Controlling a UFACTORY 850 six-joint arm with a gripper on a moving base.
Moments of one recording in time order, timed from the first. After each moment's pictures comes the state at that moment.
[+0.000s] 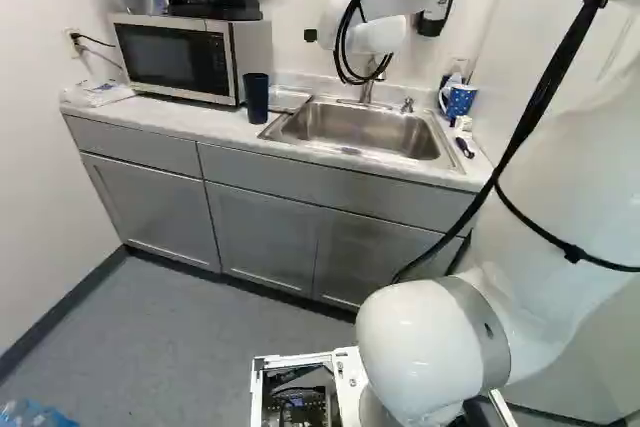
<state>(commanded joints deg) 3.7 4.0 -55.6 0.0 24.6 0.0</state>
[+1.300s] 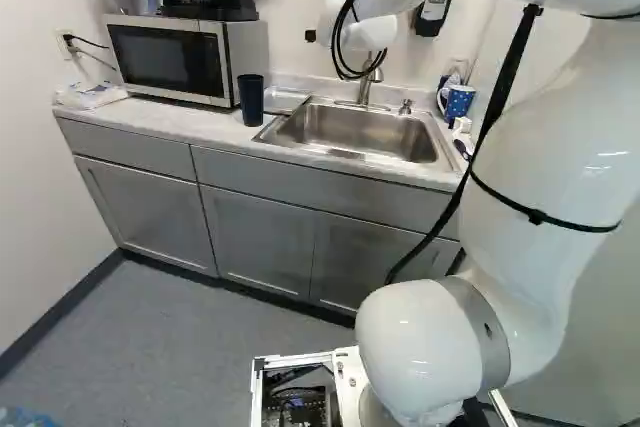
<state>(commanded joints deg) 2.4 -4.5 -64.1 0.1 22.9 0.0</state>
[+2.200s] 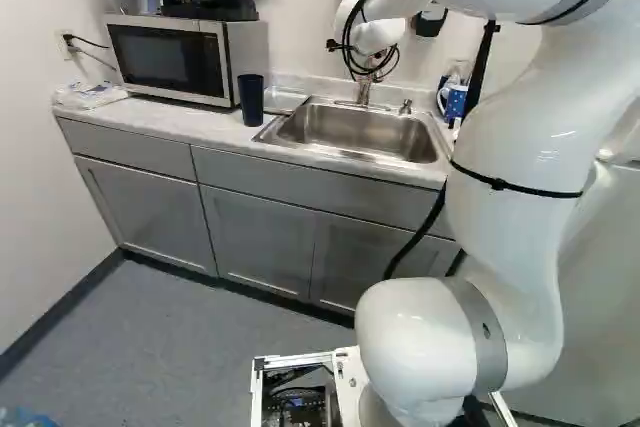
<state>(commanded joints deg) -3.6 -12.5 -72.7 5.1 14.8 0.0</state>
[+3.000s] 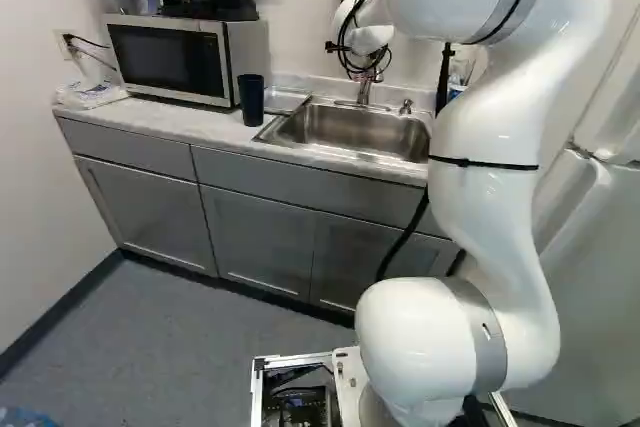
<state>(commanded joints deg) -3.5 -24.3 -86.3 5.1 13.5 0.0</state>
